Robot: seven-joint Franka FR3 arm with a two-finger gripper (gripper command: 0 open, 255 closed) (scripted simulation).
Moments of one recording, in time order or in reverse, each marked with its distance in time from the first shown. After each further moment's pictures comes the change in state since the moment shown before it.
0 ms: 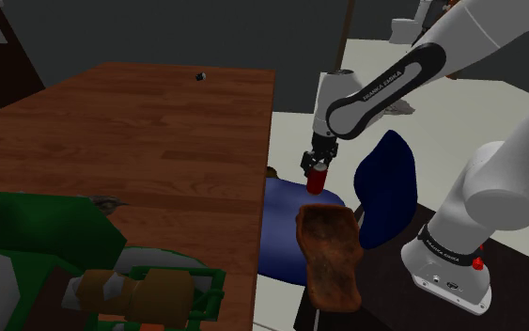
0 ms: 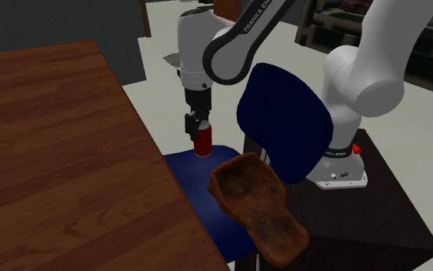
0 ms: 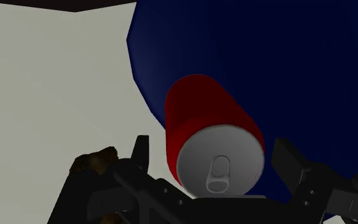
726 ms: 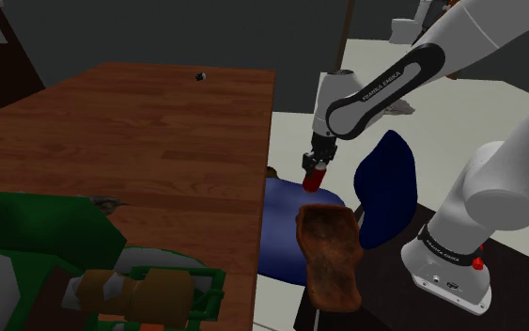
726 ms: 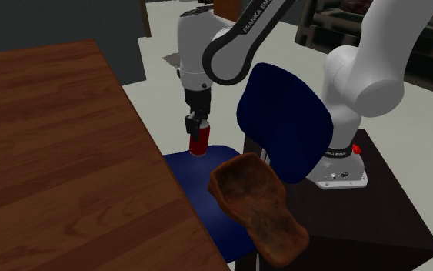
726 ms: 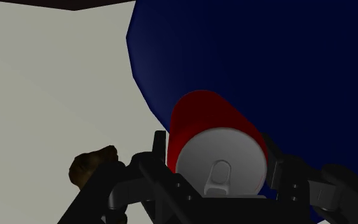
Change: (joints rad) arm 0.000 0.004 0.000 0.001 0.001 0.007 -0.001
